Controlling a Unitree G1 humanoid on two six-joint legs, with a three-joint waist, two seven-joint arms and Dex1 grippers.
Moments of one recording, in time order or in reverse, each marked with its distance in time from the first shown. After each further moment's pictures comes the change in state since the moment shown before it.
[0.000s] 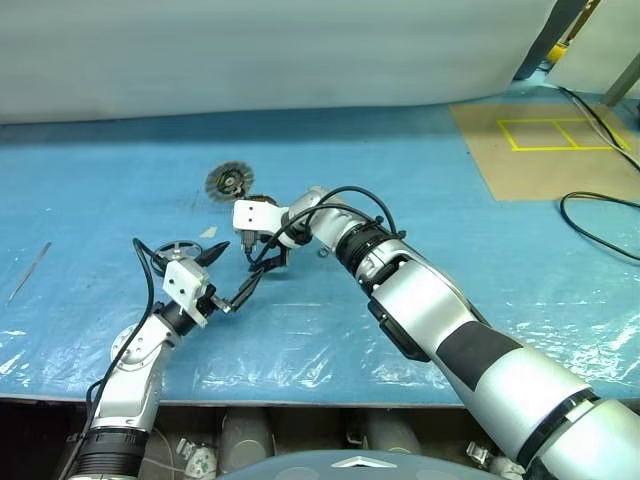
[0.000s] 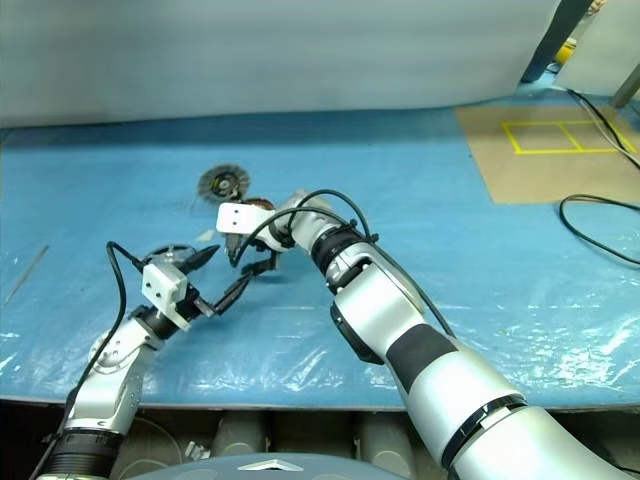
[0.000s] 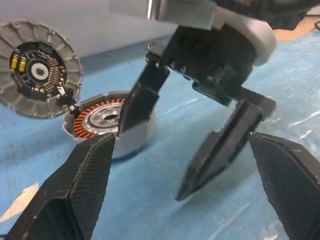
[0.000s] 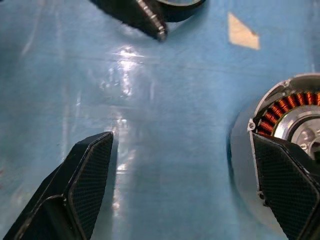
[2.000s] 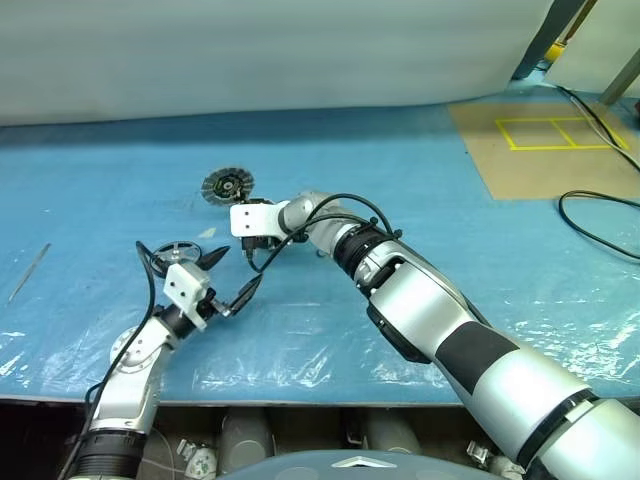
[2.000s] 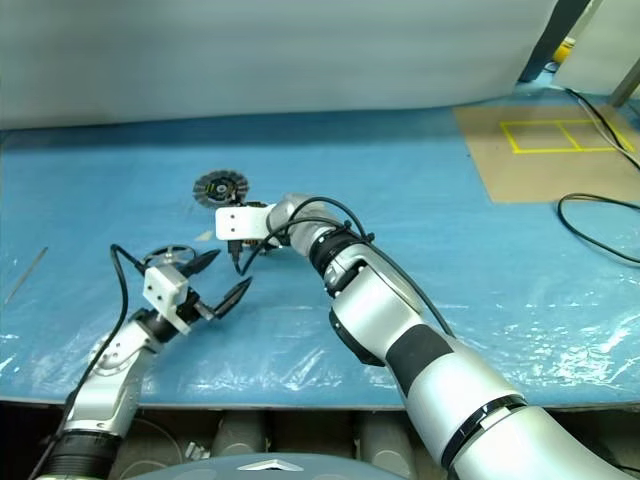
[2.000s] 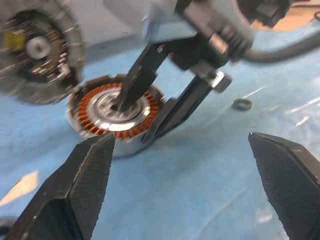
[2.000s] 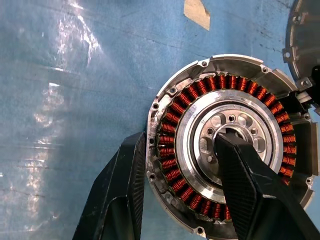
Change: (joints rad) left arm 0.053 0.039 0.027 -0.006 -0.007 -0.001 -0.011; right arm 0.017 -0.003 0.073 -0.004 -0.113 -0.064 -0.186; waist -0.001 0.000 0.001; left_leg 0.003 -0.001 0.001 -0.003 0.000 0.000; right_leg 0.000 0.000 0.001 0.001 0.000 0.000
